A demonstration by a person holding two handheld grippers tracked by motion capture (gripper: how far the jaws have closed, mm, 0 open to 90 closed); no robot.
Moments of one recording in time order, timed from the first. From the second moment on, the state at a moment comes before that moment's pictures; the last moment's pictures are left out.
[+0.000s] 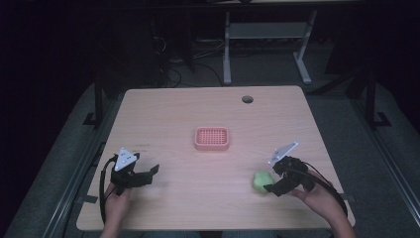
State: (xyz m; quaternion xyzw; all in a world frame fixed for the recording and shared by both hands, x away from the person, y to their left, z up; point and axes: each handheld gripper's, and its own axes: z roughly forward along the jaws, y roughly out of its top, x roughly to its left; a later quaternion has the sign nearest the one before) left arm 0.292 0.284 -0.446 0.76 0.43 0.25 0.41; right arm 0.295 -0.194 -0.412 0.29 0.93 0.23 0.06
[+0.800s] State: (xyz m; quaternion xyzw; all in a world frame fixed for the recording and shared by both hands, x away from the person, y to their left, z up) left arm 0.292 0.284 -0.445 0.76 0.43 0.25 0.41; right arm 0.309 -0.167 -0.431 0.26 0.95 0.17 0.06
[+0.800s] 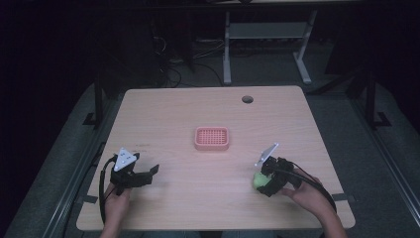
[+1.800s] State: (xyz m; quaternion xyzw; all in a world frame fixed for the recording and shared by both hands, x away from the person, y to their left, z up) left arm 0.292 0.286 -0.445 0.76 0.43 0.25 0.42; right arm 0.321 -0.157 -0.446 0.27 0.95 0.14 0.03
